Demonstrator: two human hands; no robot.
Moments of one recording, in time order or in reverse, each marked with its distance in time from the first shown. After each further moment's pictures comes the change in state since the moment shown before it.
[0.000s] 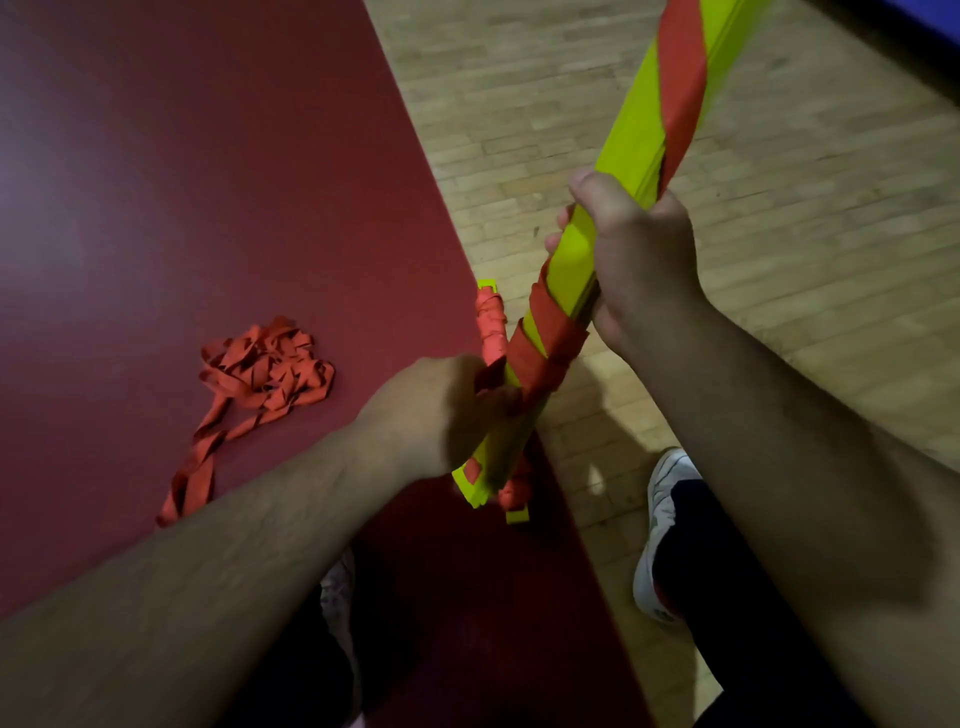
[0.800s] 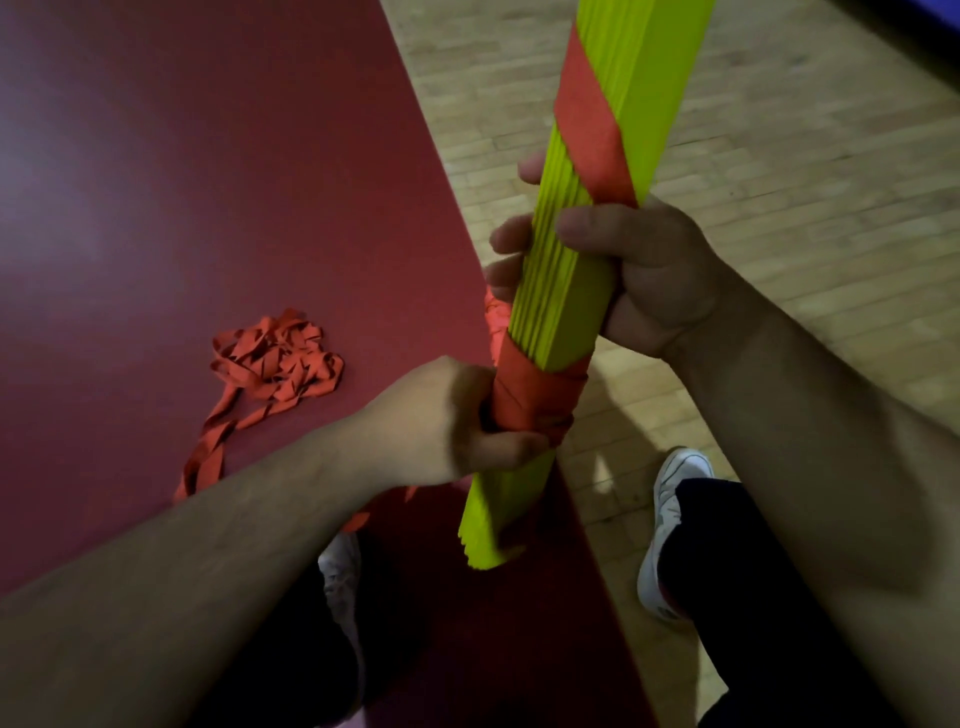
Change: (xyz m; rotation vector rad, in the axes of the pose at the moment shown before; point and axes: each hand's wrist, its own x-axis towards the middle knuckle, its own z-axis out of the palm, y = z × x) left_hand -0.018 -0.005 -0.011 -0.213 -0.036 0.338; right_hand -0.011 -0.010 -0.016 0.103 -0.851 0.102
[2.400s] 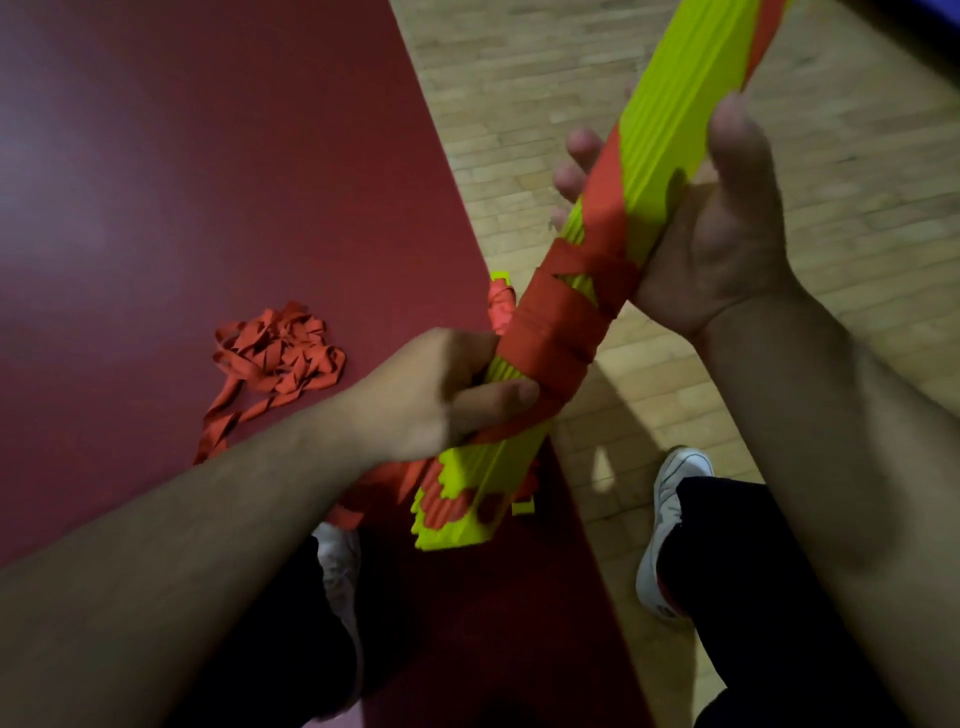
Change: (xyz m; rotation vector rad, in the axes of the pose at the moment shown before) left_hand -0.002 0.001 -0.014 -0.205 0.032 0.025; right_hand 0.004 -0.009 -0.021 0.241 0.181 -0.088
